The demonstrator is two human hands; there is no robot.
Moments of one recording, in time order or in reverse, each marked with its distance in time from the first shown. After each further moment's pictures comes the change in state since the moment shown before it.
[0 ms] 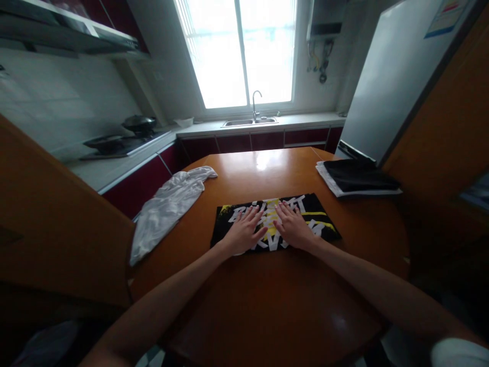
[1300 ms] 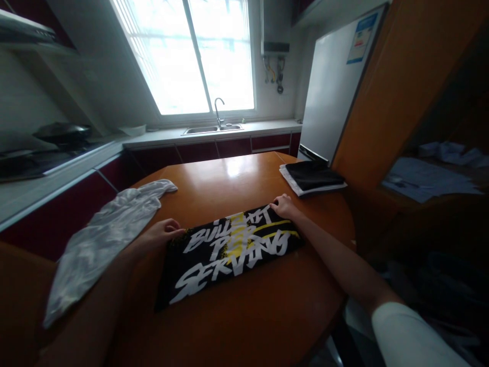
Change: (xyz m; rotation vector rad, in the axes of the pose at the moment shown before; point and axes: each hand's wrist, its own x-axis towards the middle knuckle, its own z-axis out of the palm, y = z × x) left_hand 0.006 -0.154 -0.057 -0.651 0.019 -0.402; right_hand 0.036 0.119 -0.027 0.183 0.100 0.462
